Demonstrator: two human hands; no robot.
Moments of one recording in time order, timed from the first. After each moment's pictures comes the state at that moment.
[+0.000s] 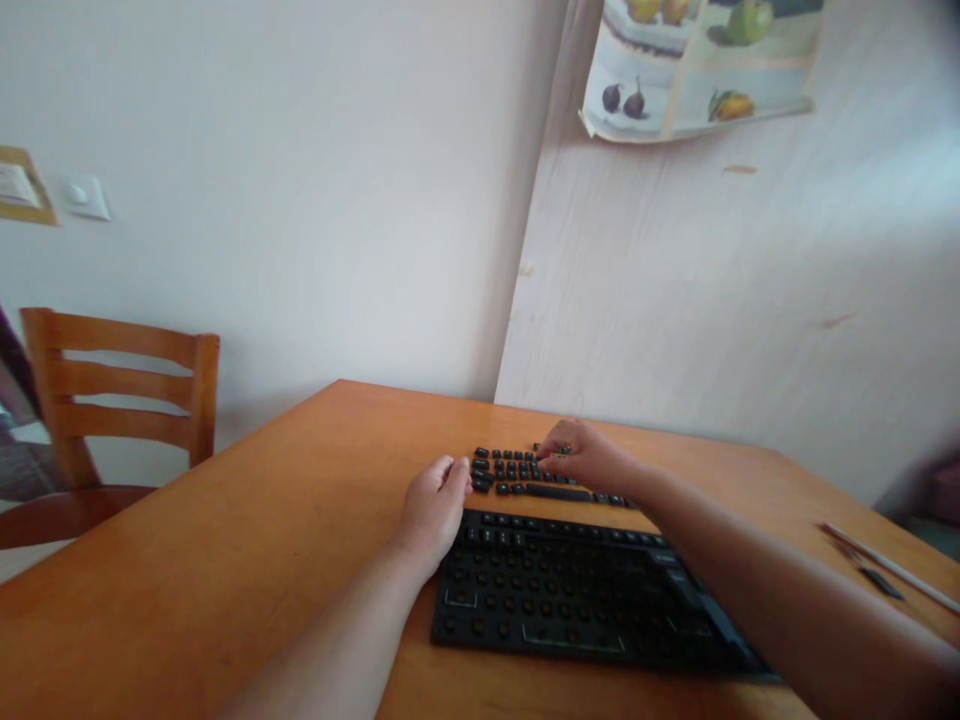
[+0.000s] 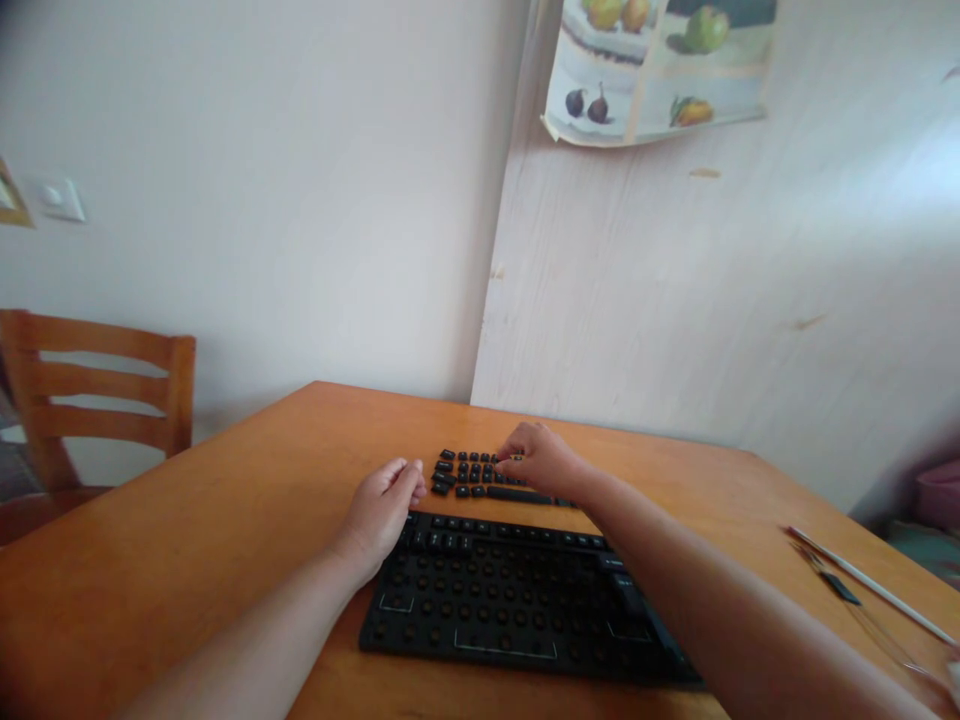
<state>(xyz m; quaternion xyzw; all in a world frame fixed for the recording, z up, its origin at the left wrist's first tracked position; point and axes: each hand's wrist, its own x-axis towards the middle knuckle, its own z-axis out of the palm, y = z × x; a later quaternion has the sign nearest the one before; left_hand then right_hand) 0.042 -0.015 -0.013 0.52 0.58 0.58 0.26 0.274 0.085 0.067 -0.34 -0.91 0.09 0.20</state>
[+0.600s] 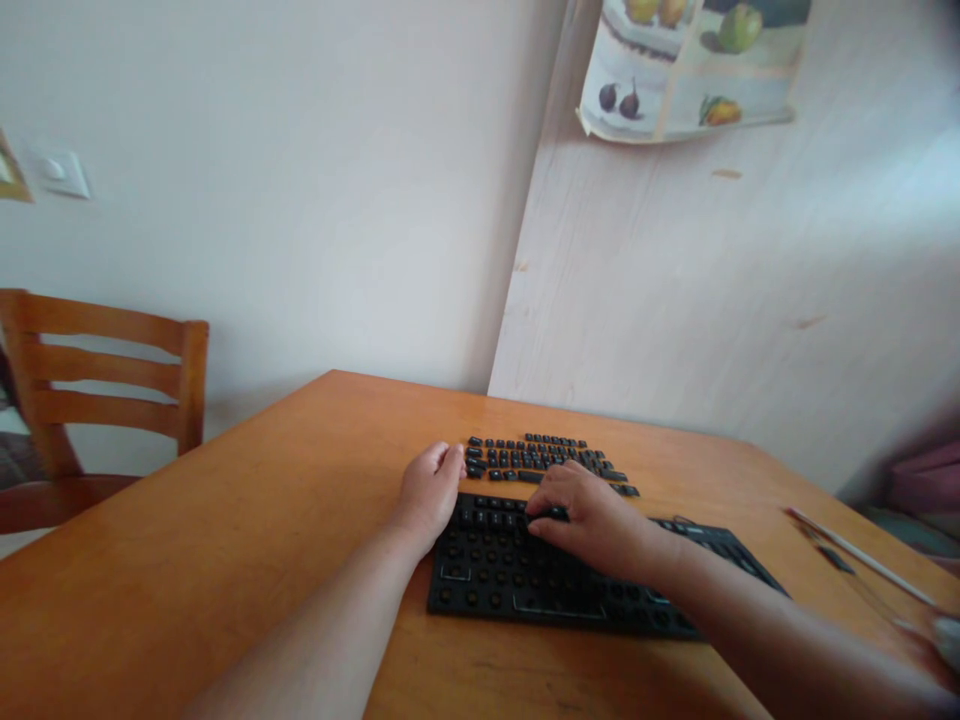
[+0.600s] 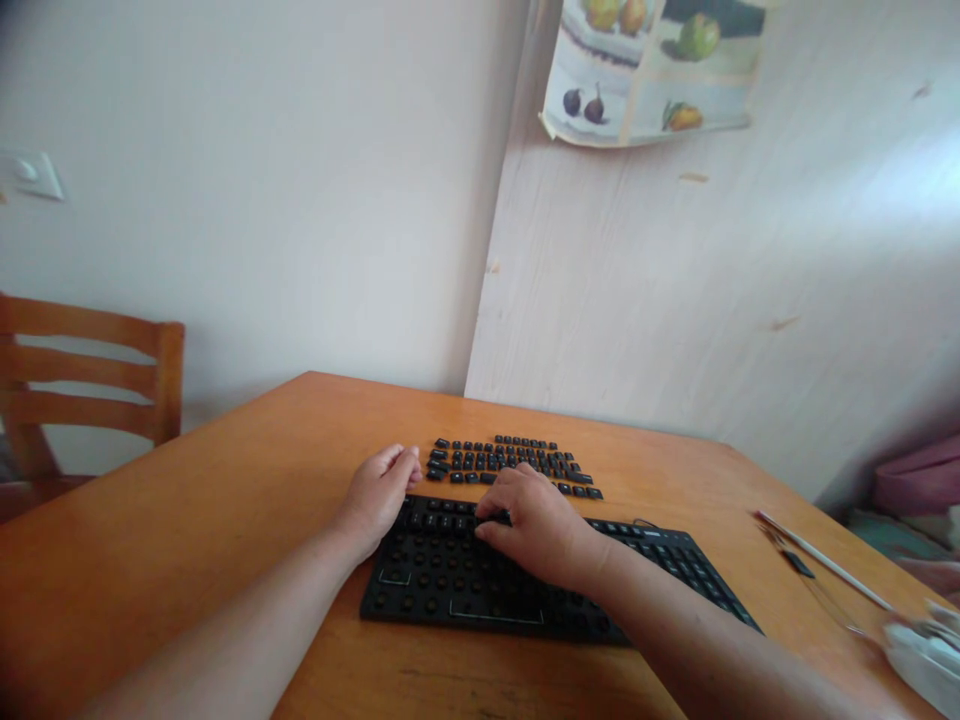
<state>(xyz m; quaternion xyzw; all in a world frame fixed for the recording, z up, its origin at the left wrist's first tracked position) 0.041 -0.013 -0.014 0.53 0.57 0.58 0.24 0.273 -0.024 0.061 -0.35 -0.92 0.08 0.15</state>
